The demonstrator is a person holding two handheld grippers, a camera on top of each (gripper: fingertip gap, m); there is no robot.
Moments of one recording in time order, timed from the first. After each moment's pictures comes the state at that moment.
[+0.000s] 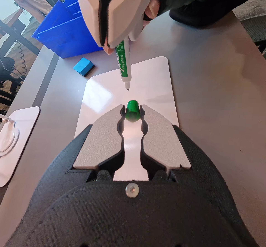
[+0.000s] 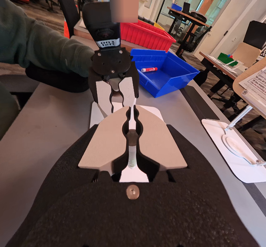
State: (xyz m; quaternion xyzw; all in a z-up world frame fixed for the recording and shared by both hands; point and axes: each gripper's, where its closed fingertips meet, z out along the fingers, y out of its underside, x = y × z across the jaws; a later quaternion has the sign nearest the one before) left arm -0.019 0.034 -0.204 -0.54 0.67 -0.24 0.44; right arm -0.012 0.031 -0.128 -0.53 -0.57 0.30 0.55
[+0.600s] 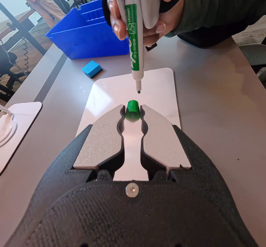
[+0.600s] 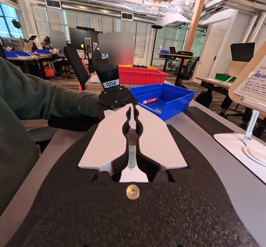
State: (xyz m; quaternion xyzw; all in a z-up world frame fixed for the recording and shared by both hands) left arm -0.025 0.044 -0.190 -0.56 0.63 -0.28 0.46; right arm 0.000 0.034 -0.088 -0.50 -0.45 0.44 0.59
